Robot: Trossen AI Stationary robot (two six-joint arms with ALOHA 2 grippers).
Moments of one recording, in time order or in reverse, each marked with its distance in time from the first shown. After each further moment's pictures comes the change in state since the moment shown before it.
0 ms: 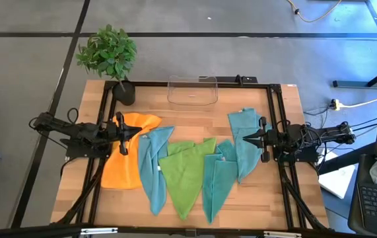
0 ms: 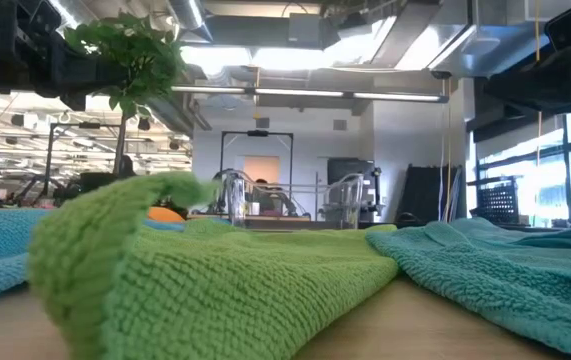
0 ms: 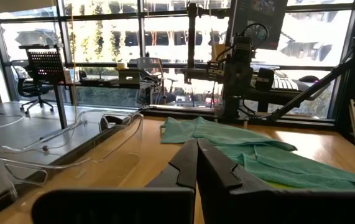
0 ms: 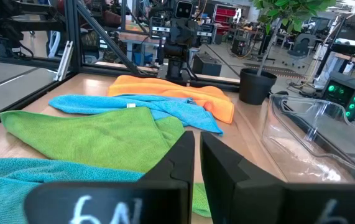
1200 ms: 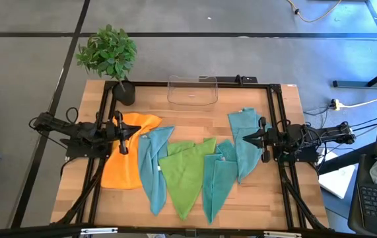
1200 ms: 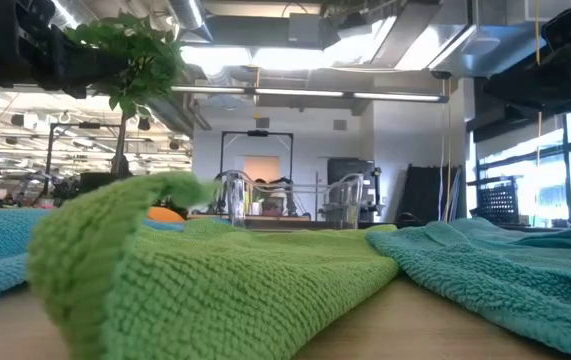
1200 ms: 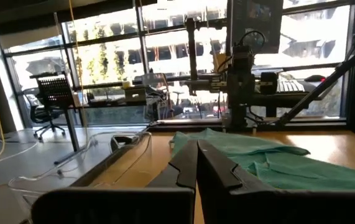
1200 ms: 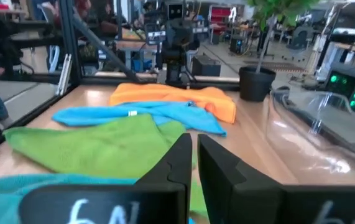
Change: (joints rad) left arm 0.000 0.000 0.000 0.068 -0.001 0.139; right arm 0.000 0.000 0.000 0.017 0.000 0.083
